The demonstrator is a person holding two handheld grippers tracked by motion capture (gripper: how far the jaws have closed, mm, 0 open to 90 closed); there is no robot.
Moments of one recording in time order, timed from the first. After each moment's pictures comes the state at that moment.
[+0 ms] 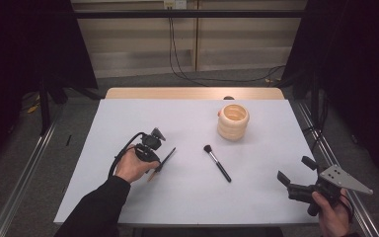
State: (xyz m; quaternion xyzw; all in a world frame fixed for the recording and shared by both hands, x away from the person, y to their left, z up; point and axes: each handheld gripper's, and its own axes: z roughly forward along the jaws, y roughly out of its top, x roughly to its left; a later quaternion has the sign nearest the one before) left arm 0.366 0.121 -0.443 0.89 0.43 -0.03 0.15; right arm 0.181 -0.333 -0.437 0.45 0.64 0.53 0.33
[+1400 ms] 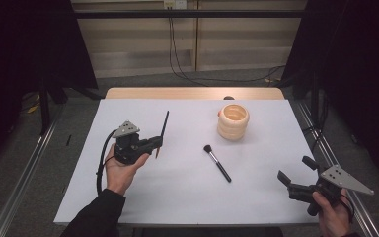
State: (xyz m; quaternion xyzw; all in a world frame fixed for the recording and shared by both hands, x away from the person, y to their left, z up) left arm 0.321 0.162 -0.395 0.76 0.36 0.11 0.52; right arm 0.181 -0.333 -0.437 0.45 0.64 0.53 0.33
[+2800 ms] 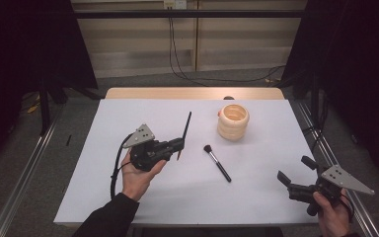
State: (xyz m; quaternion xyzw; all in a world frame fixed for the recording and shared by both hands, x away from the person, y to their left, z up) left arm 0.297 0.116 -0.381 0.75 0.27 0.08 0.60; right arm 0.181 -0.333 -0.436 0.44 0.64 0.54 0.32
